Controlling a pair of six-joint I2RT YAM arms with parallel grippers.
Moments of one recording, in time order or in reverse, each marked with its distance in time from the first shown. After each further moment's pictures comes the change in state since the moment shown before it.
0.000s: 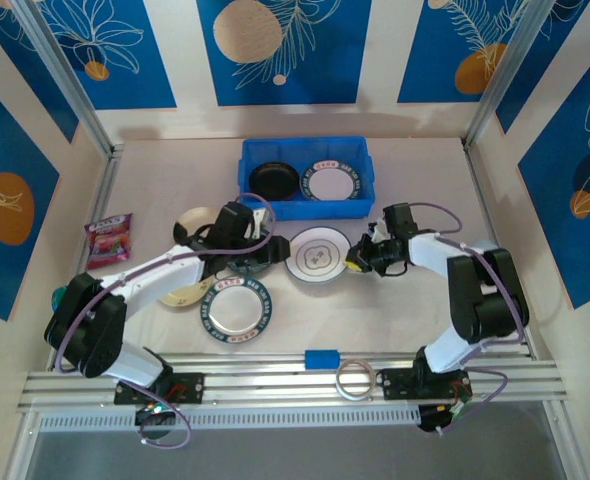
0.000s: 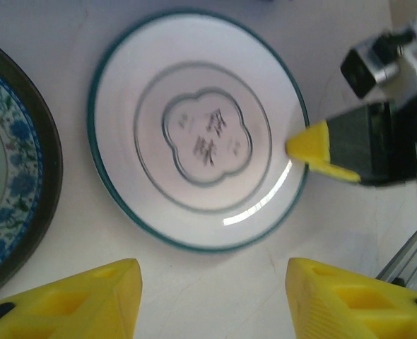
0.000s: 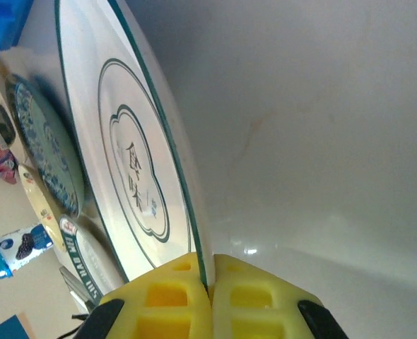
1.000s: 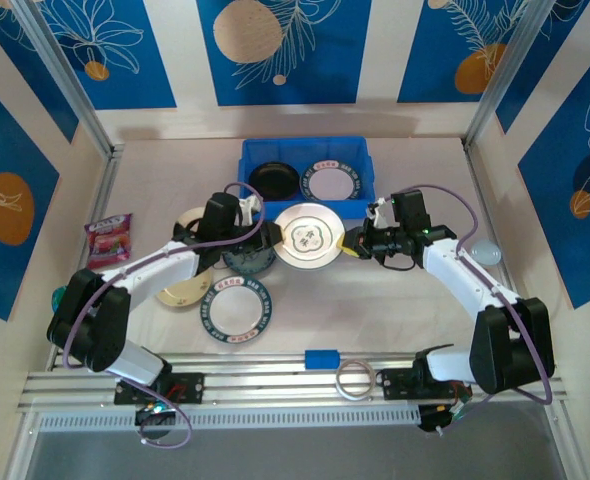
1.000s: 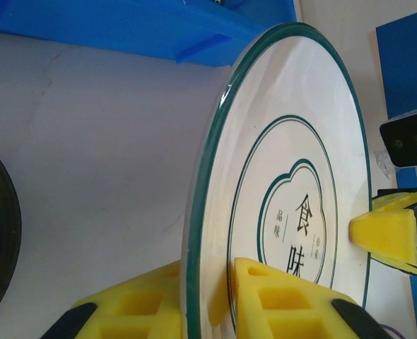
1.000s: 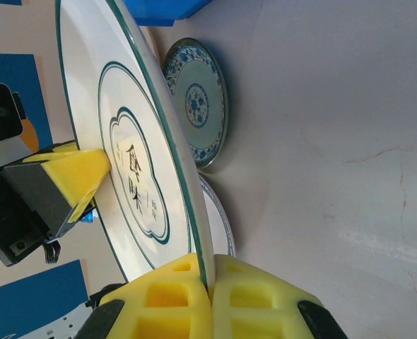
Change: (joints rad) left arm 0.085 0.027 -0.013 0.190 0.152 -0.111; right arm 0.046 -0.250 0.092 -0.098 -0.105 0.056
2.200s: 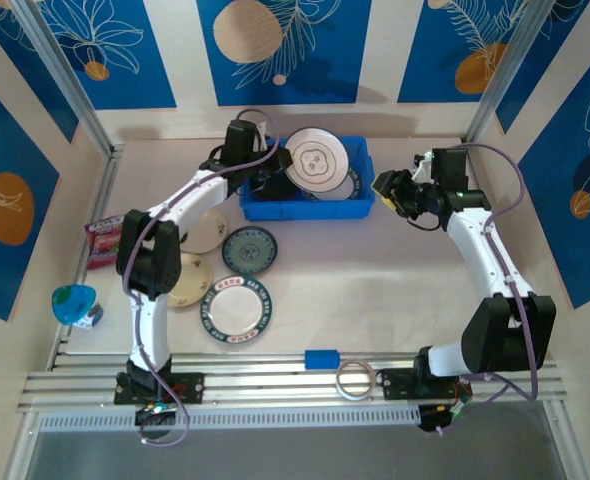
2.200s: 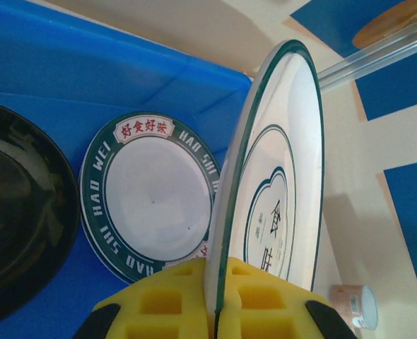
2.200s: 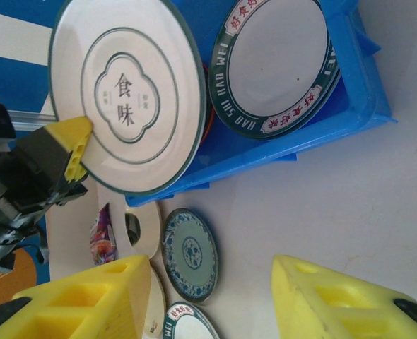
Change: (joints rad) left arm 0.103 0.593 0.864 -0.177 -0.091 0.066; right arm -0.215 0.084 0.341 -0.132 0.194 -0.034
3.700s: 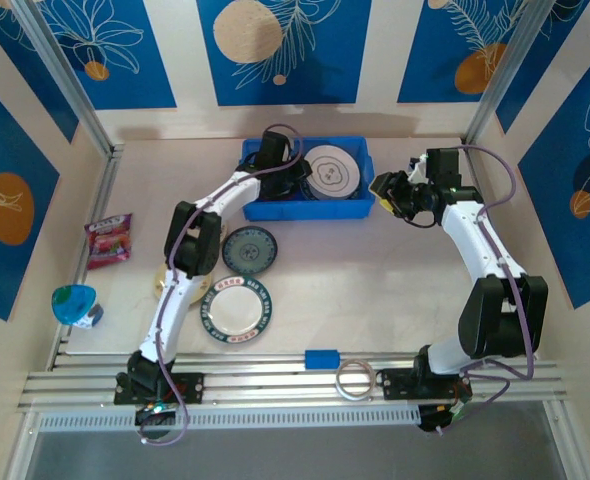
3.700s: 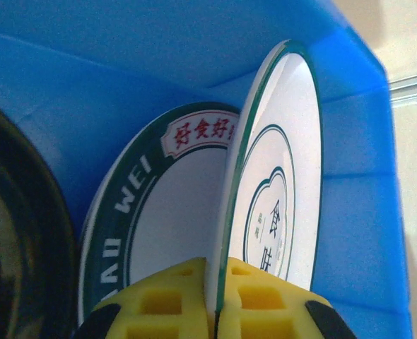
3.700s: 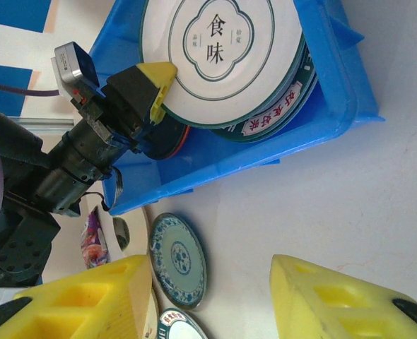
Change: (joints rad) left arm -0.061 0.435 0.414 -0.098 -0.069 -0.125; right arm -0.006 0.089 0.002 0.030 -0.004 0.007
